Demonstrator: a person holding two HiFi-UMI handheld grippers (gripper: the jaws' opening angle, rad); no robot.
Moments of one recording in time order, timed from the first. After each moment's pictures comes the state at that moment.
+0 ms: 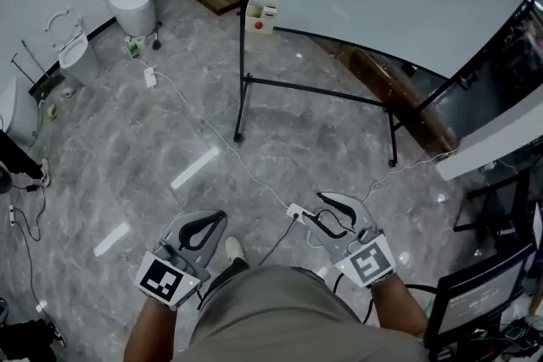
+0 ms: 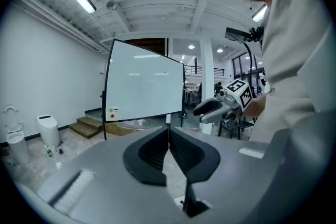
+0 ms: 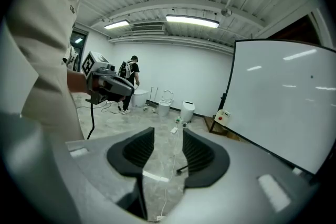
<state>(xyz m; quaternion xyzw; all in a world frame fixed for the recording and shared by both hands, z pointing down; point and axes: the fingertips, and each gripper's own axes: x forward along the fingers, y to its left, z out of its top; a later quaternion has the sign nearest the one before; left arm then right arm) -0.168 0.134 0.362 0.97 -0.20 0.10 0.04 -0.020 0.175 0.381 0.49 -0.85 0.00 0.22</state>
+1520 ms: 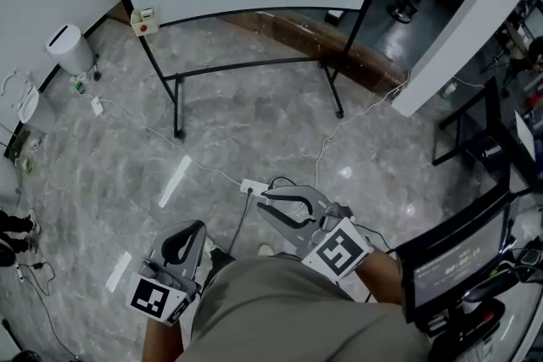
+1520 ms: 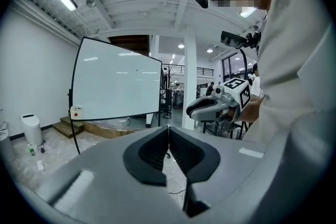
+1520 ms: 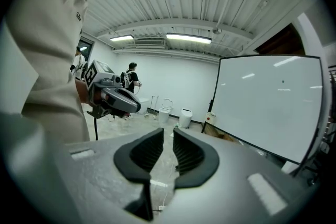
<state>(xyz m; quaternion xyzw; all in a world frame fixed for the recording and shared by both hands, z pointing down) -0.001 0.363 0.340 0.98 -0.14 0.11 0.04 0.098 0.394 0.340 0.49 -0.85 -0.03 0.18</state>
